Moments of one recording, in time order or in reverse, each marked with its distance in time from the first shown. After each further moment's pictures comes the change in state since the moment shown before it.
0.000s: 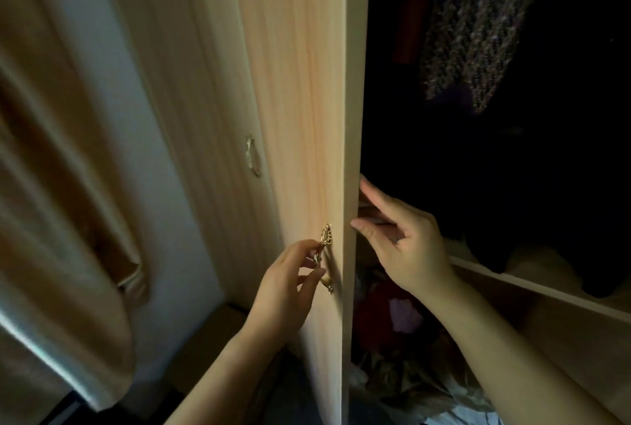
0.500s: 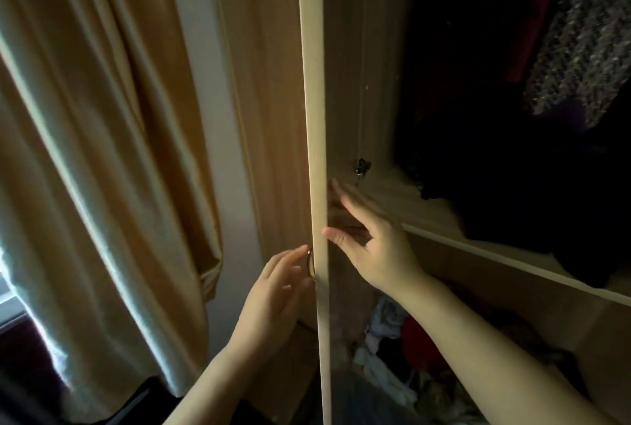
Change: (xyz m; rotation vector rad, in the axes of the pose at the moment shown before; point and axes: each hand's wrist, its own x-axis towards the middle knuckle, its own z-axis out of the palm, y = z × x) left_hand -0.083 -0.098 -0.156 -0.010 0.102 0.007; right_hand 0.024 -0.088 0.175 -0.016 -0.178 0.058
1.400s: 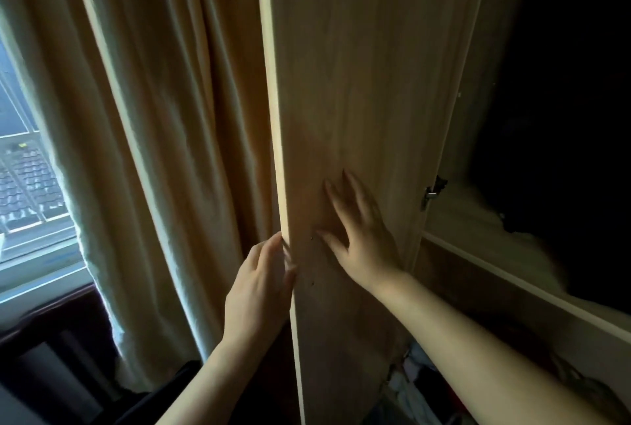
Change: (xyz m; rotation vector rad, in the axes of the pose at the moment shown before) left_hand 0.029 -0.057 -0.059 0.425 0.361 -0.261; right_hand 0.078 0.027 0.119 -0.221 -0.091 -0.132
